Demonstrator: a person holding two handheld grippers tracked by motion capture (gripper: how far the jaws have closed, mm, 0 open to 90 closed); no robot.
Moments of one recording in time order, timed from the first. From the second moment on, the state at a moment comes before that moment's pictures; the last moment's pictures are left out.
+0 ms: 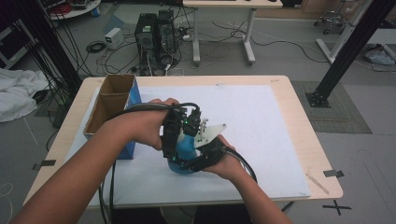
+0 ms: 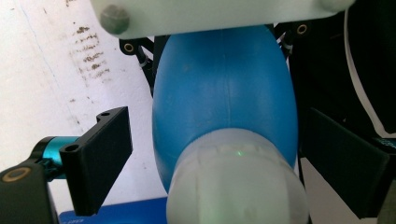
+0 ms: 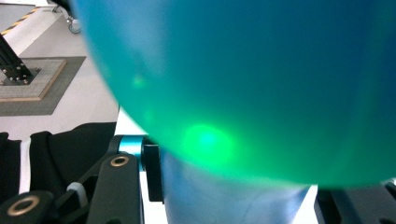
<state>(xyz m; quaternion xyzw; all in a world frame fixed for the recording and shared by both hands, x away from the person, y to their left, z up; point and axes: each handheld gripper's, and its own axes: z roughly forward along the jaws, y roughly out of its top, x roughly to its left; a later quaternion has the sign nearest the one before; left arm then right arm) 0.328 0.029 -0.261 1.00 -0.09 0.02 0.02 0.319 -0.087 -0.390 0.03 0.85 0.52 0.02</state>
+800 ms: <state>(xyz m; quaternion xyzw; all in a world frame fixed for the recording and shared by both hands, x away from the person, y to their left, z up) 0.328 0.026 -0.268 1.00 -0.09 0.03 0.00 0.319 -0.086 -0.389 0.04 0.85 0.52 0.02</state>
